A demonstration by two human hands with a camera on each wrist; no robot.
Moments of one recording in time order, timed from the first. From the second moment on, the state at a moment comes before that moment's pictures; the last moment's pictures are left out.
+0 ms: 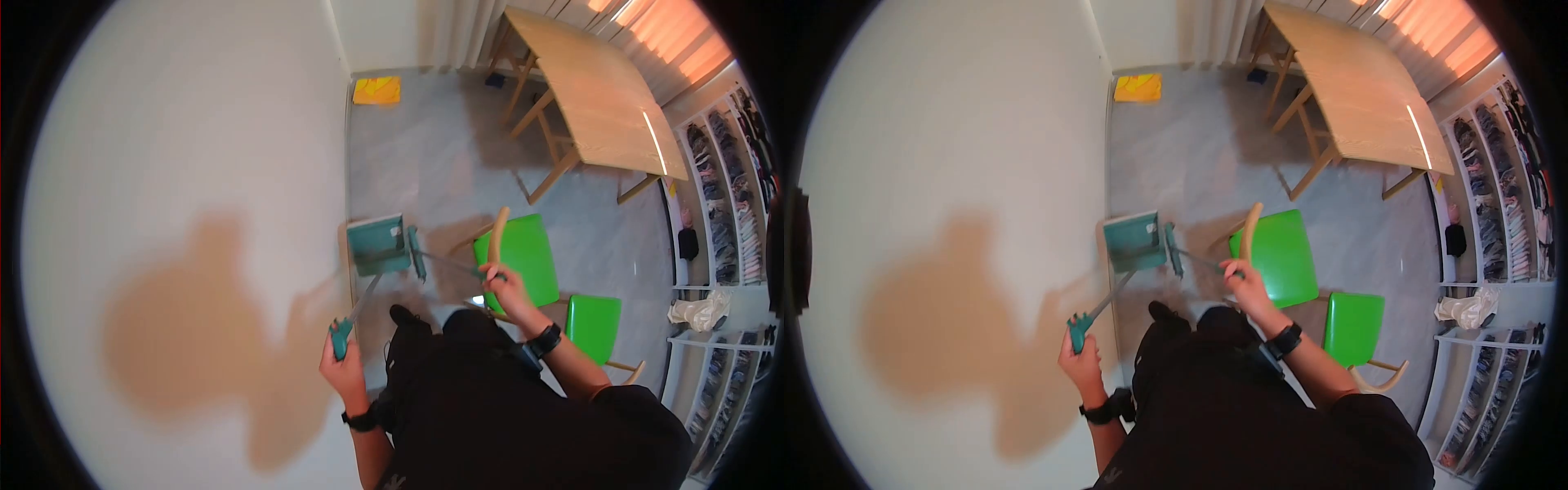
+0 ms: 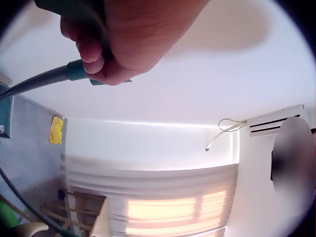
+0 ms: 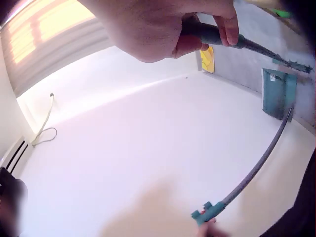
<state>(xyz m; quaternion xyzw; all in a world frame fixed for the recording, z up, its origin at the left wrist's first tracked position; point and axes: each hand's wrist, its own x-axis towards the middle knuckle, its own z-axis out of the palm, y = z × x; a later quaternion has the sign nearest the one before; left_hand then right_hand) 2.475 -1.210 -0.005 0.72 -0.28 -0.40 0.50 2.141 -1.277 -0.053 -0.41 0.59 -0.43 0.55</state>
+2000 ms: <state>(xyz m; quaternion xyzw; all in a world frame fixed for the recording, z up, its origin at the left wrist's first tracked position) 2.347 -1.890 -0.186 0.51 -0.74 -0.43 0.02 2.030 -1.731 -0.139 -0.25 0.78 0.09 0.56</state>
